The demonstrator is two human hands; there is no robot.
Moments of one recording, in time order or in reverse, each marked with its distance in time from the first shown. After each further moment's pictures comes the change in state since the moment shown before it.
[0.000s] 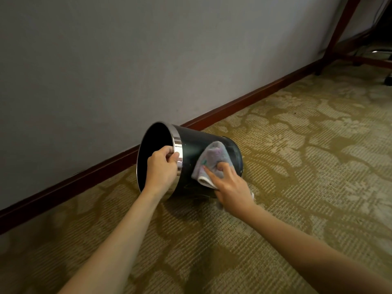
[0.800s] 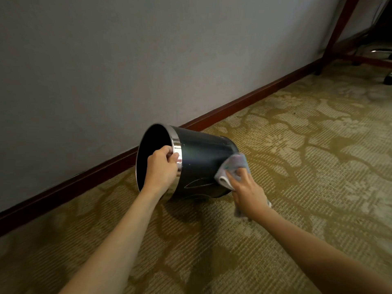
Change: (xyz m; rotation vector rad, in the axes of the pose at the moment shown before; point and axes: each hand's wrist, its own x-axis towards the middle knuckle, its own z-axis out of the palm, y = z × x) left_hand -0.002 0.011 -0.004 0.068 -0.041 -0.006; right_hand -0.028 0.047 0.017 -0.082 -0.294 0.242
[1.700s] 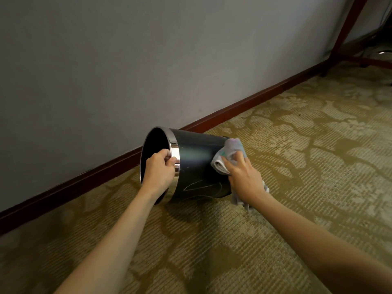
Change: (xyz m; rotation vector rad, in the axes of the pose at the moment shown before) left_hand -0.005 -0.012 -0.013 0.091 0.000 -0.042; right_hand 0.034 -0.023 -0.036 -0.032 0.008 -0.012
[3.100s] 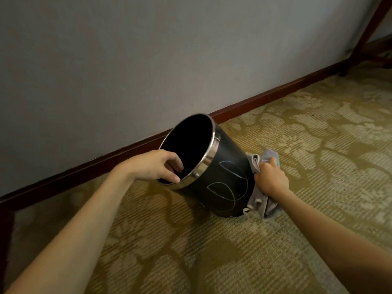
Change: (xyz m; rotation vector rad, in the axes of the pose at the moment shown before) left_hand 0.009 -0.006 -0.061 0.171 -0.791 0.052; right_hand -0.008 0.041 -0.003 0.187 -0.224 0.430
